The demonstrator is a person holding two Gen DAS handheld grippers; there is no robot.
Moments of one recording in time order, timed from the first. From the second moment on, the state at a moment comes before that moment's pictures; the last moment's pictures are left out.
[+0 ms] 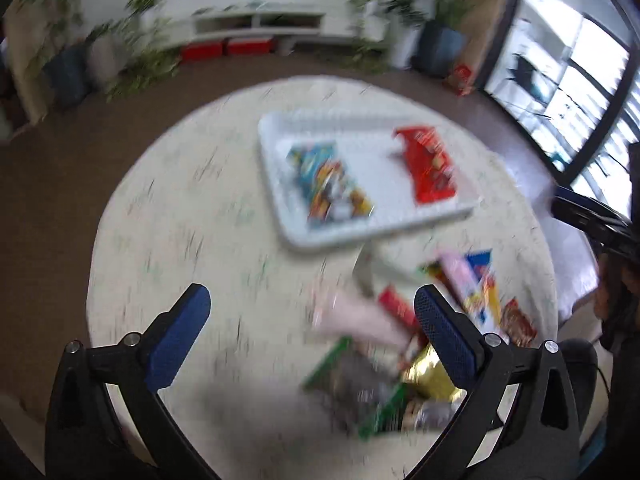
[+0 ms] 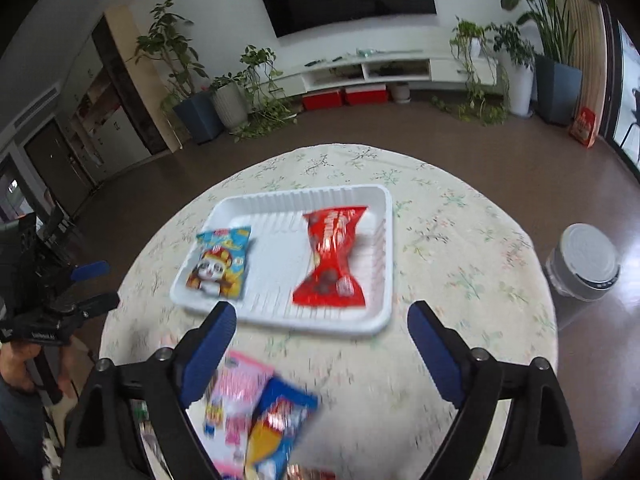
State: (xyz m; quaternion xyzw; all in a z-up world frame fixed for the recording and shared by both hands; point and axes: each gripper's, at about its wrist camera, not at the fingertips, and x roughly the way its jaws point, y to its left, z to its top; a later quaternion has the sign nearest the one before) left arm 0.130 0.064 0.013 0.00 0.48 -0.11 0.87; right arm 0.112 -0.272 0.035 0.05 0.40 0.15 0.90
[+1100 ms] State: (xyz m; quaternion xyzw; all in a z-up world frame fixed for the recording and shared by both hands) left arm 0.105 0.058 -0.074 0.00 0.54 -0.07 0.84; right arm -0.022 -0.222 -0.033 0.02 0.46 0.19 0.87
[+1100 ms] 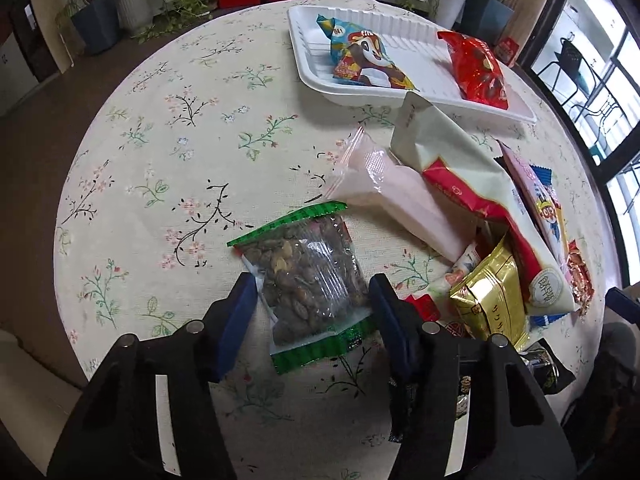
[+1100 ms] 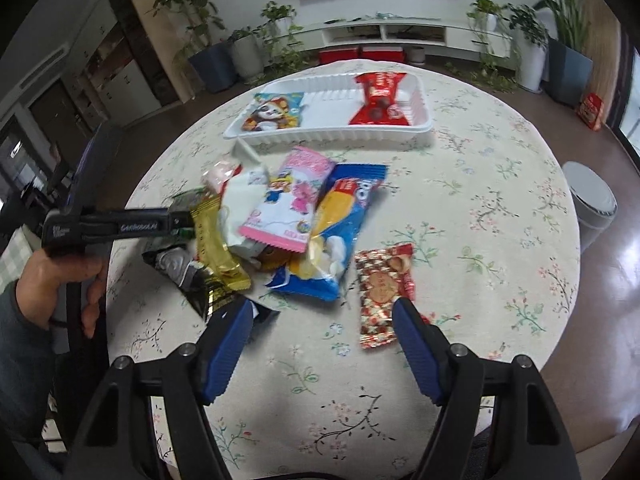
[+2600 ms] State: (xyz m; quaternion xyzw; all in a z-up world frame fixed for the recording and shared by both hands) left arm 0.071 0.119 -0.052 -0.07 0.50 -0.20 0.84; right arm -0.016 -0.064 -0.062 -0.29 0.45 0.40 0.75
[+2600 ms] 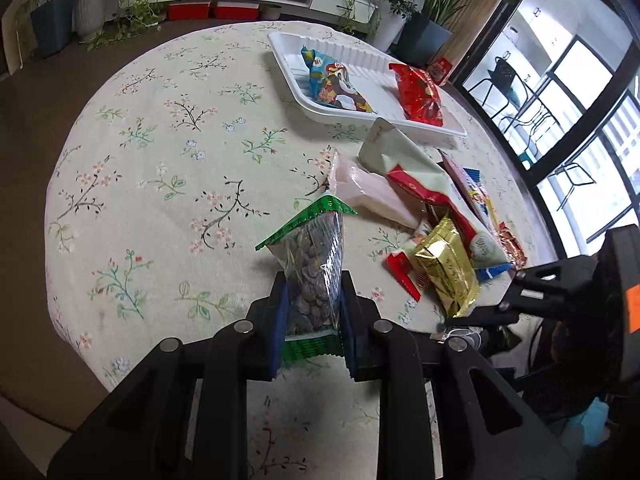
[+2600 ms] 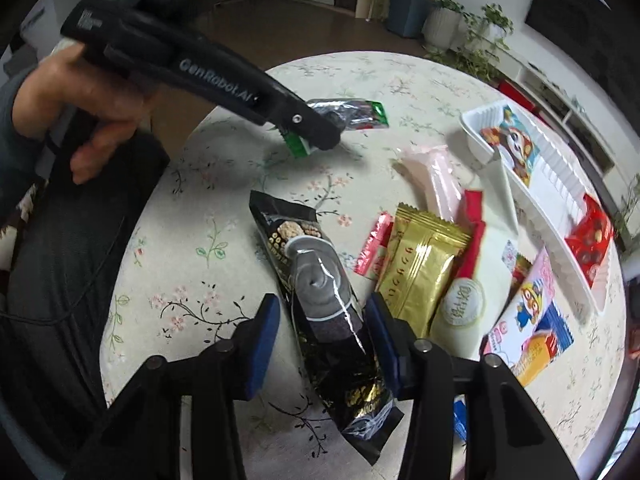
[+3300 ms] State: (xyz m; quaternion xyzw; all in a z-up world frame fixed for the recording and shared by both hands) left arm 0.042 0.085 -0.018 -0.09 0.47 -0.26 0.84; right arm -0.029 -0.150 -0.031 0.03 0.47 0.38 0.80
